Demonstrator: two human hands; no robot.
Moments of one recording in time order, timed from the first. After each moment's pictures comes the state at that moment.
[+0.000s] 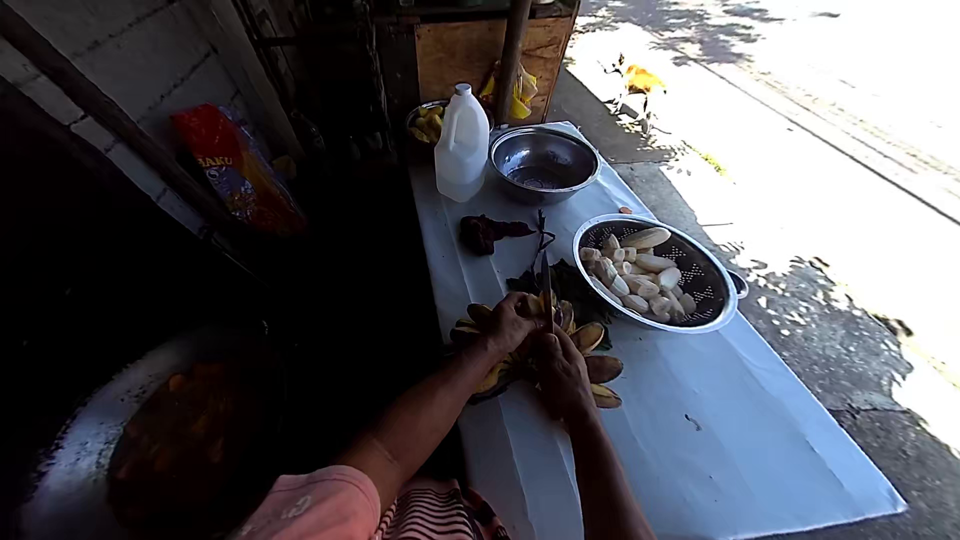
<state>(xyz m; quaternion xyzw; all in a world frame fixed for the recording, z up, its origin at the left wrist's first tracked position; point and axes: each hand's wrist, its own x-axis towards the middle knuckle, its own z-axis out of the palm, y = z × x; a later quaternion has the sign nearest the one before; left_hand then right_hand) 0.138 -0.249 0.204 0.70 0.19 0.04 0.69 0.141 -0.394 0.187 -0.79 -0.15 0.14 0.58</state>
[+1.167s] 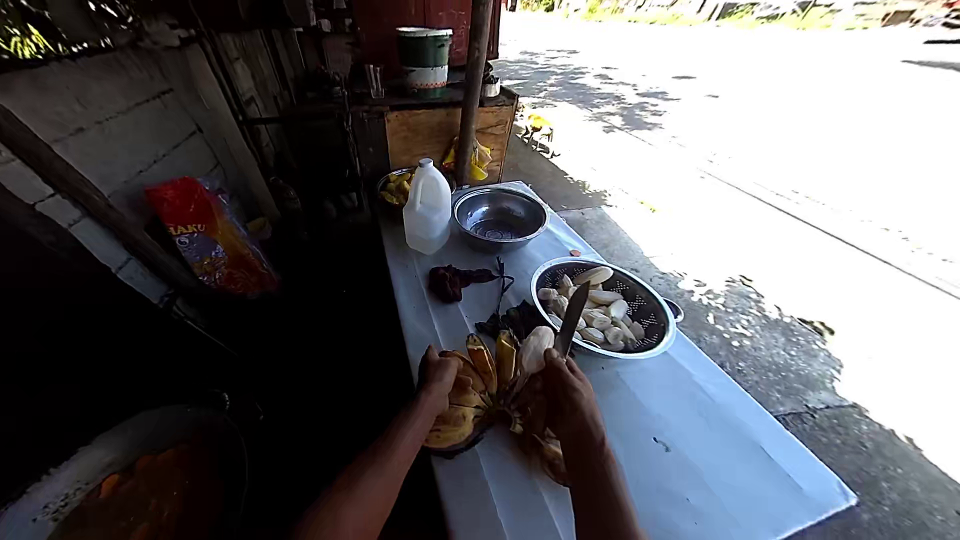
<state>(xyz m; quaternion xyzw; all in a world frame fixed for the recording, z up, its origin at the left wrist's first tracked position) 0.101 -0.222 0.241 0.58 0.40 0.06 0.71 0.160 -0.413 0.247 -0.52 0.00 0.20 0.83</state>
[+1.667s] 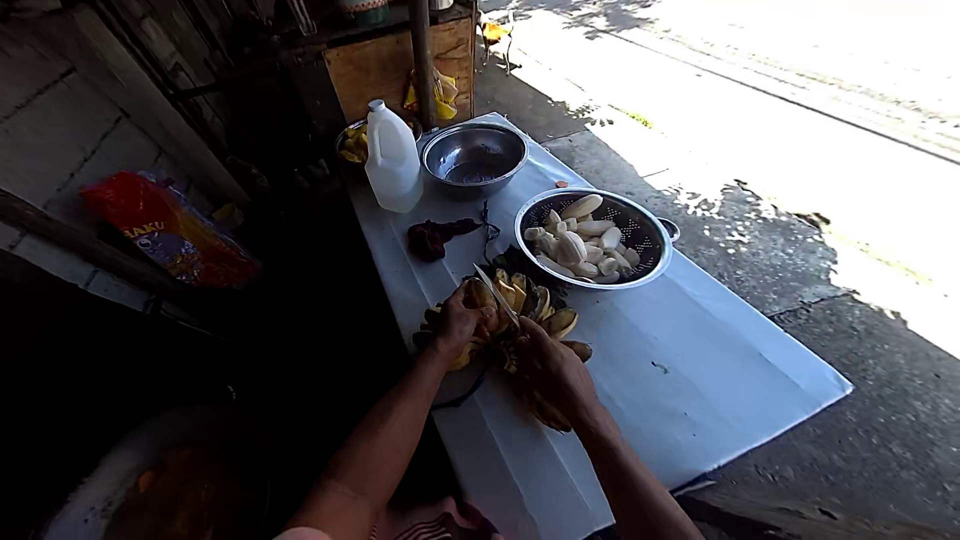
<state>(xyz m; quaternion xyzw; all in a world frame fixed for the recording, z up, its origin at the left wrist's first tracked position) 0.151 -0.241 0.215 0.70 0.21 0.02 0.68 0.141 -0.439 0.219 -0.92 -0.22 0.11 0.30</state>
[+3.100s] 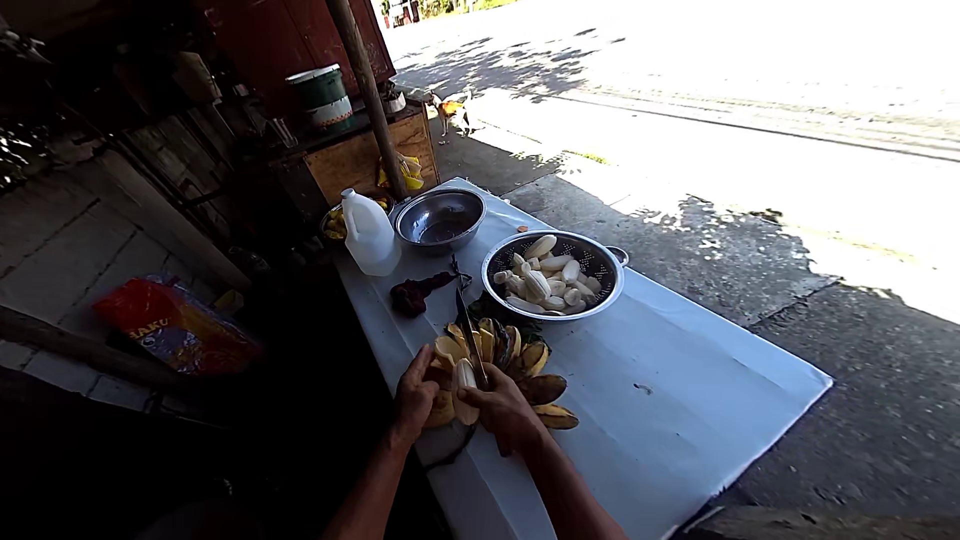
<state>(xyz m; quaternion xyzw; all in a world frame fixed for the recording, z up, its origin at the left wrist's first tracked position) 0.092 -0.222 0.226 0.79 0.16 0.07 0.59 0.142 -0.405 0.207 -0.63 -0.11 0.26 0.72</state>
